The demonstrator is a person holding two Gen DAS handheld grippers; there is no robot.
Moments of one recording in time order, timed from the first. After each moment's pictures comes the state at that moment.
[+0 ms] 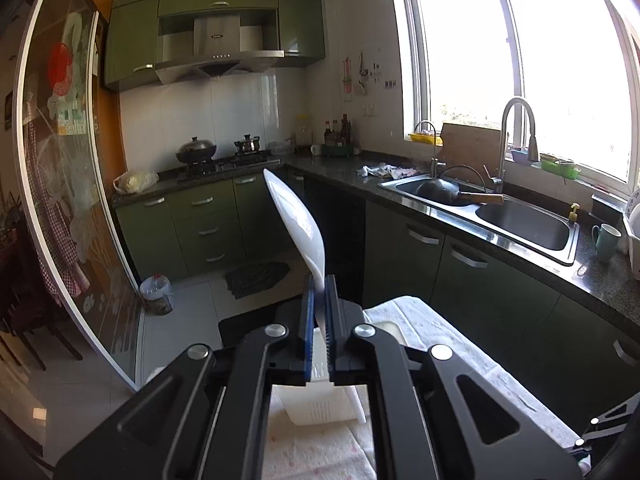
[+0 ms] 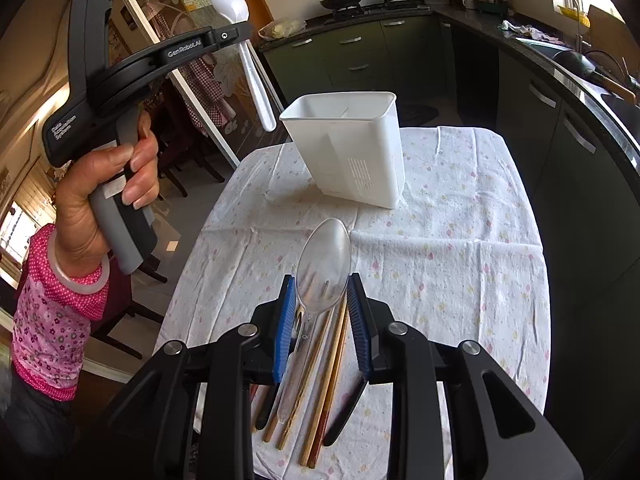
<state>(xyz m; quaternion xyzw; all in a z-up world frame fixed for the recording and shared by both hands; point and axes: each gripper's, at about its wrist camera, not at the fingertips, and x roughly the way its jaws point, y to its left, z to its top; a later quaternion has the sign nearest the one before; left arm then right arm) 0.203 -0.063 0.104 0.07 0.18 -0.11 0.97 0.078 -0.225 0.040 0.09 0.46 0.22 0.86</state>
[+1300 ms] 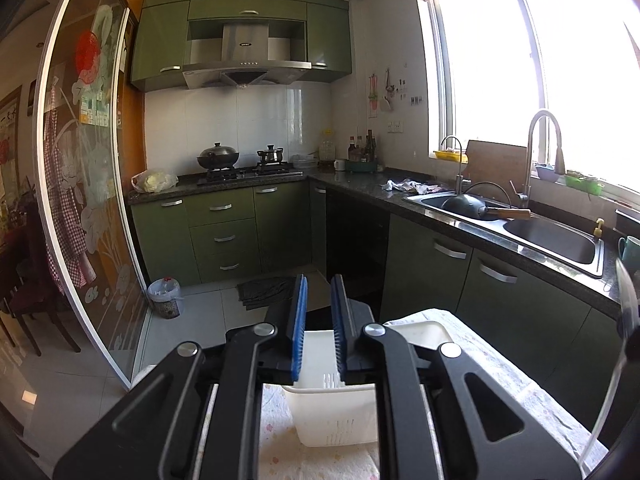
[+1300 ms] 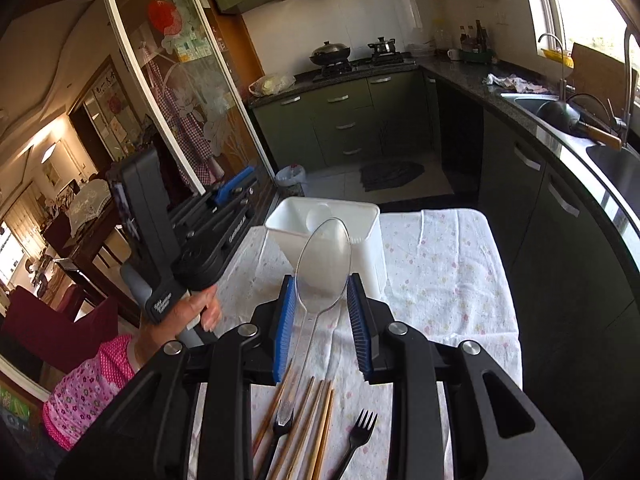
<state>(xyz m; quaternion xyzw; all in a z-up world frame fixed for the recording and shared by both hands) 0.221 -0.045 0.047 0.04 0.16 -0.08 0.98 0.142 -0.229 0.121 0.10 0.33 0.17 0.92</state>
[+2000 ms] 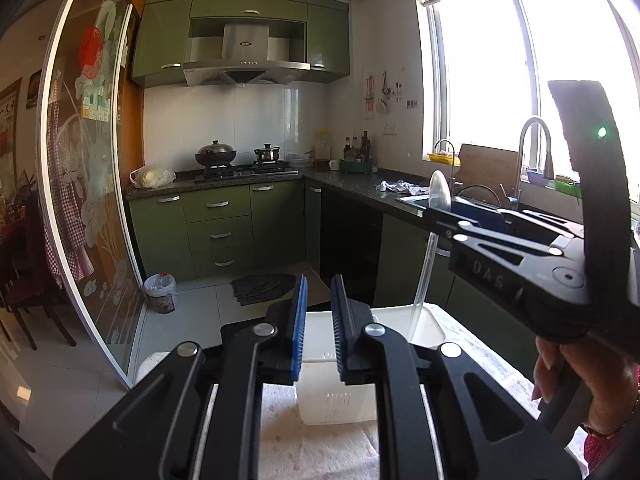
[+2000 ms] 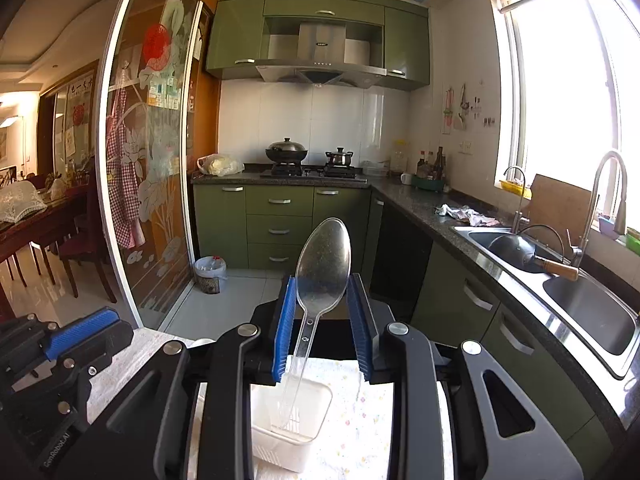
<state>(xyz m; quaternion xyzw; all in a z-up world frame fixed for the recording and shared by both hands) 0.188 -0.028 0.055 0.02 0.16 -0.10 0.98 0.244 -0.164 0.088 -0.03 0.18 0.05 0.98</state>
